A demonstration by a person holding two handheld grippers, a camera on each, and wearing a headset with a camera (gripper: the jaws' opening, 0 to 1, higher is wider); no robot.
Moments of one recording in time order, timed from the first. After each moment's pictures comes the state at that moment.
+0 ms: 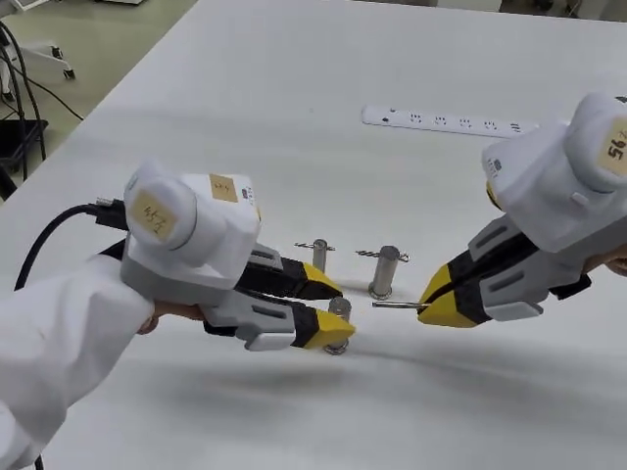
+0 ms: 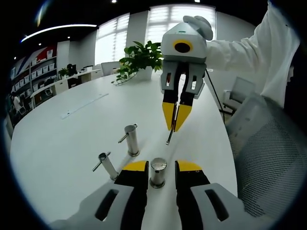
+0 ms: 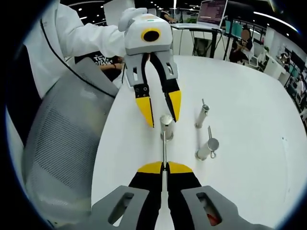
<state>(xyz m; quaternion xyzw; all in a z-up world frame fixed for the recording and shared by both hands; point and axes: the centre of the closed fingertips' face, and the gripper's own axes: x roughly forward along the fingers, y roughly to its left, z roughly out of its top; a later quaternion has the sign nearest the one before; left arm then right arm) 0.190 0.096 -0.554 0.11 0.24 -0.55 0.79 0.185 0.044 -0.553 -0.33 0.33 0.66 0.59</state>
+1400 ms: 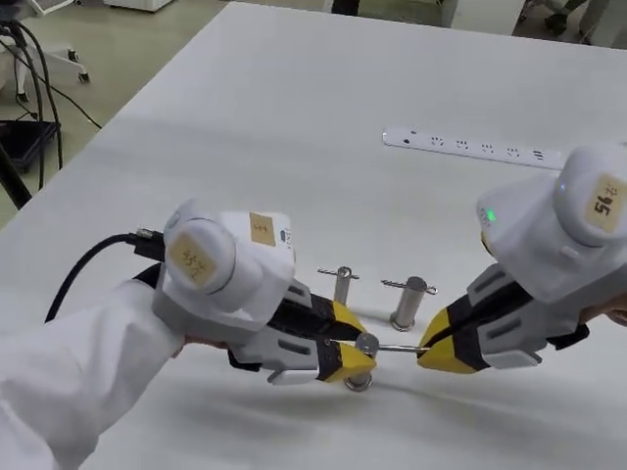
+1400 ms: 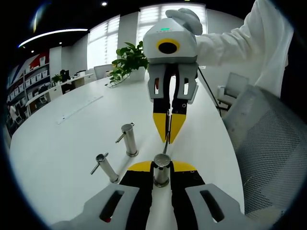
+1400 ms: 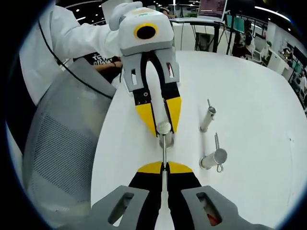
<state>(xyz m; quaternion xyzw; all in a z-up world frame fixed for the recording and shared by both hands) 0.191 0.095 -0.560 0.13 0.22 -0.58 0.78 0.184 0.066 -0.567 -0.32 0.35 0.66 0.58</state>
